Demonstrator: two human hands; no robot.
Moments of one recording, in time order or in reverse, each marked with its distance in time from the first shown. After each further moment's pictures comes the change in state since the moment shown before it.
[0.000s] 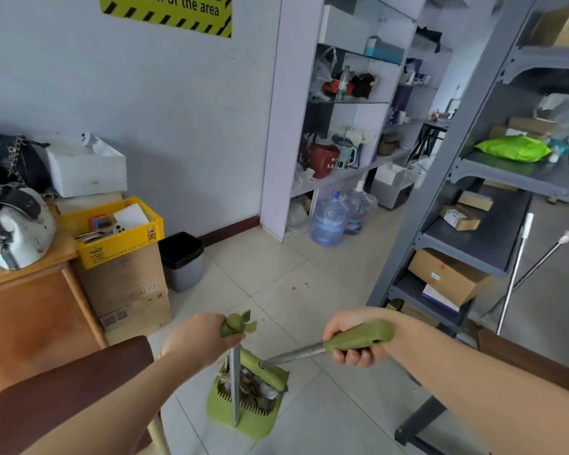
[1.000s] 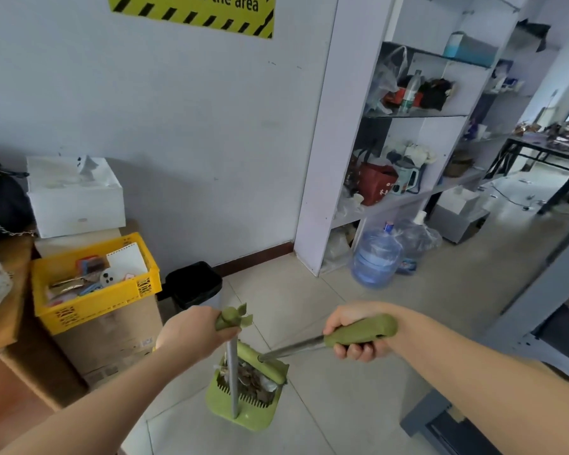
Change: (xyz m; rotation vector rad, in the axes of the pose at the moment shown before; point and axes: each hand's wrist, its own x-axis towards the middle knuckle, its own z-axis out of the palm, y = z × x) left_hand 0.332 -0.012 -0.065 0.039 0.079 -0.201; right_hand 0.154 -0.267 -0.227 -0.166 -0.020 -0.080
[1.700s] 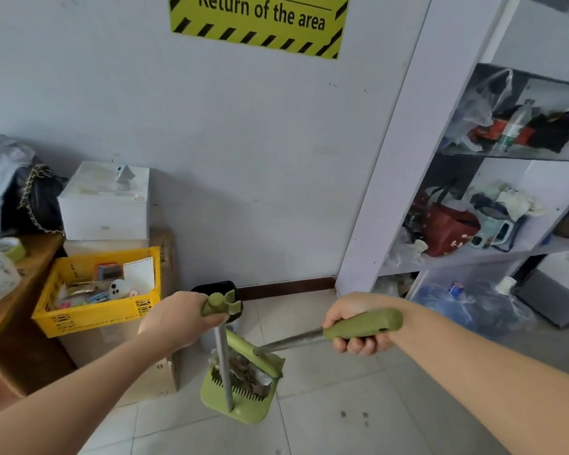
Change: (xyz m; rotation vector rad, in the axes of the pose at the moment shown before) left_hand 0.141 0.060 -0.042 -0.063 0.161 -0.281; right_hand 0.066 -0.121 -0.186 -0.247 -0.064 -0.154
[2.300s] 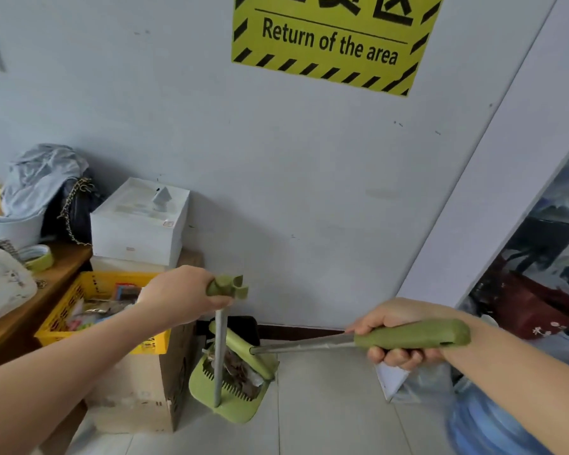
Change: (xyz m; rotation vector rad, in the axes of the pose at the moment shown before) left_hand 0.126 0.005 -0.065 0.066 0.105 -0.124; right_hand 0.059 -0.104 -0.135 -0.061 -0.120 -0.221
